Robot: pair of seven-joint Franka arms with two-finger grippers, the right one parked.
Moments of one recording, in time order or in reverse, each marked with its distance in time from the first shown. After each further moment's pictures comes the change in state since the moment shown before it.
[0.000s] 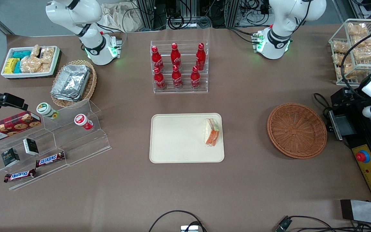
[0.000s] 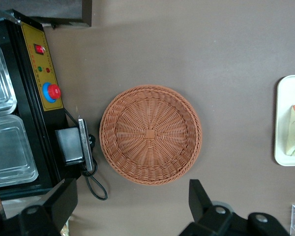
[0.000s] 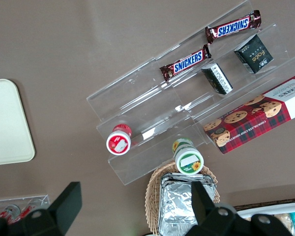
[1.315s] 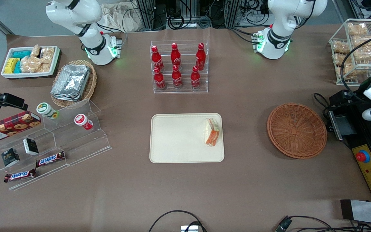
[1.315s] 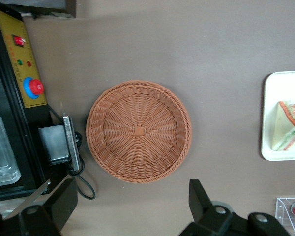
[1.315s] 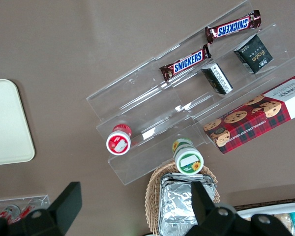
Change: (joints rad) arm 0.374 0.000 -0.384 -0.005 -0.034 -0.003 -0.001
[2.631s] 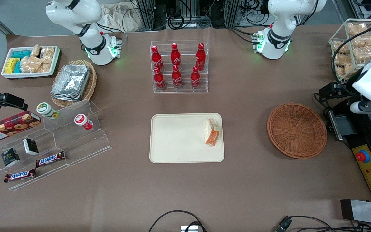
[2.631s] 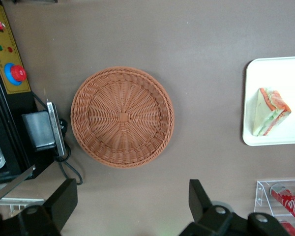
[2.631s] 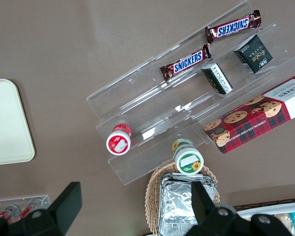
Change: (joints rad) arm 0.220 -0.020 -0.282 0.037 0.003 -0.104 -0.068
